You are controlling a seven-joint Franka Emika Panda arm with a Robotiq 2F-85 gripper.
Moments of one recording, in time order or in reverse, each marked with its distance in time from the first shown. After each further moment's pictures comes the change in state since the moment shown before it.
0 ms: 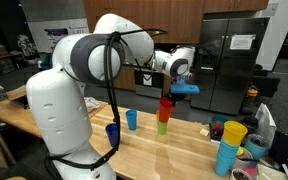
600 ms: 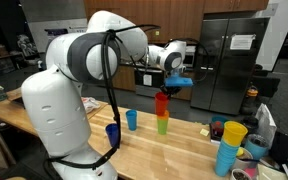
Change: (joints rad) arm 0.076 -0.044 0.002 0.028 0.000 -0.001 0.042
